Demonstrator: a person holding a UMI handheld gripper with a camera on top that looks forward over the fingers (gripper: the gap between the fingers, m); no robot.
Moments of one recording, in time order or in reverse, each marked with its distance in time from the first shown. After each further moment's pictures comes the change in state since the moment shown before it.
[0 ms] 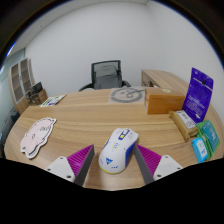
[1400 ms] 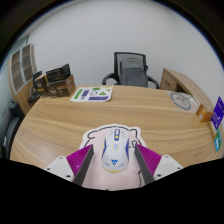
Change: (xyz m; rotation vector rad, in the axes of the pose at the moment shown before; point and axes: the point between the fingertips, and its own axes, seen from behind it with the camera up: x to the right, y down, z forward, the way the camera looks) arm -0.323 -0.022 0.053 -0.128 0.052 -0.056
